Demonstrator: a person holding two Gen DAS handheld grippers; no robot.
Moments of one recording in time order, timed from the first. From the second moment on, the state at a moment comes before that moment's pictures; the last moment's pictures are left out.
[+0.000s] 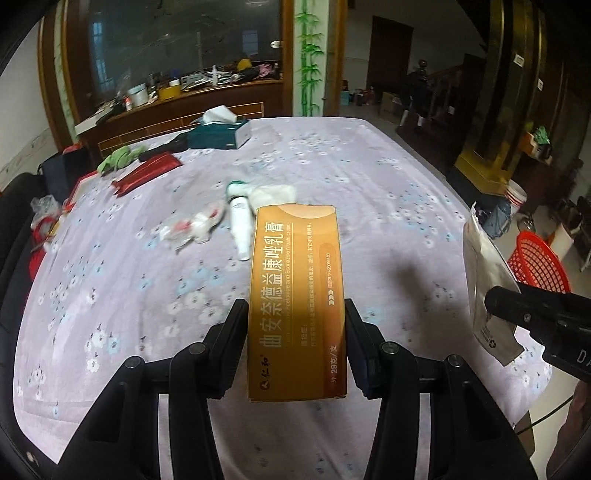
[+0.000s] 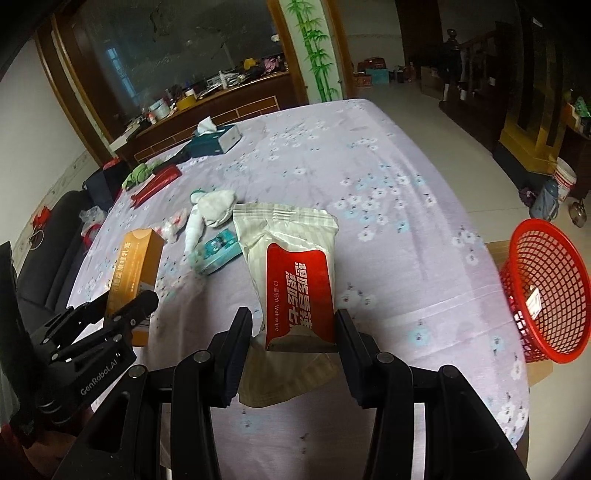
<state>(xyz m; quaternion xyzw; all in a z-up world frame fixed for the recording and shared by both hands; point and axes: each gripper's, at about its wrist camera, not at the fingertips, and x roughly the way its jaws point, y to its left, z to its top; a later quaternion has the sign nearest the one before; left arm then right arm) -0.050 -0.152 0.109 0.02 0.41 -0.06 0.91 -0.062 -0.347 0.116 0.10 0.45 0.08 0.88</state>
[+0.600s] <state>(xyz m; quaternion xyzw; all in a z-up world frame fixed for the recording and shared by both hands) -0.041 -0.198 0.120 0.05 0.40 -0.07 0.91 -0.057 -0.388 0.121 0.11 0.44 0.07 0.89</state>
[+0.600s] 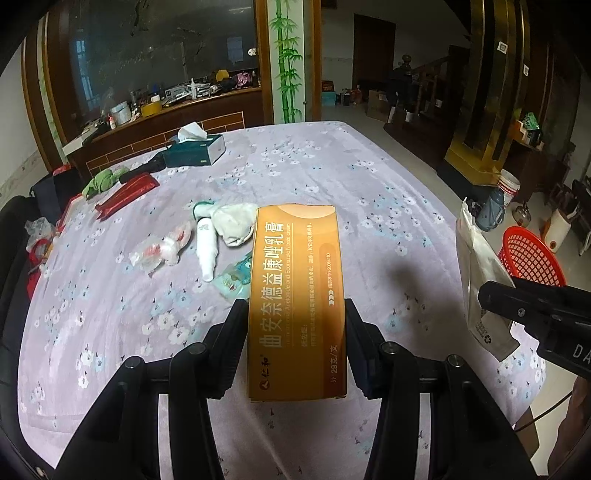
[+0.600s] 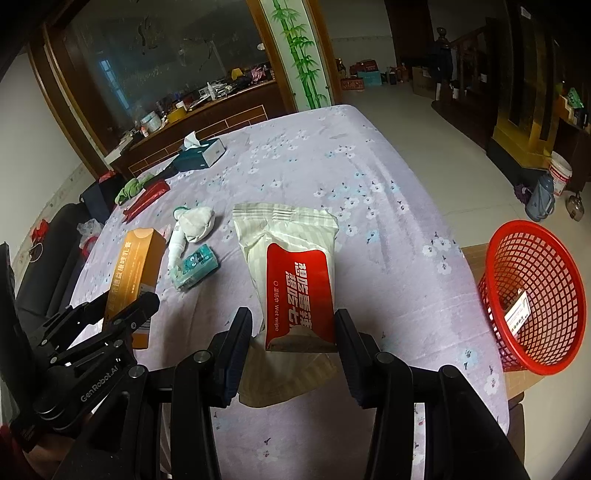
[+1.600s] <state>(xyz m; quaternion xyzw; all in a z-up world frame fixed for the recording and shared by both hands) -0.031 -0.217 0.122 0.05 0.40 -0.10 0.91 -0.056 -0.401 0.123 0.12 0.45 0.05 0.89</state>
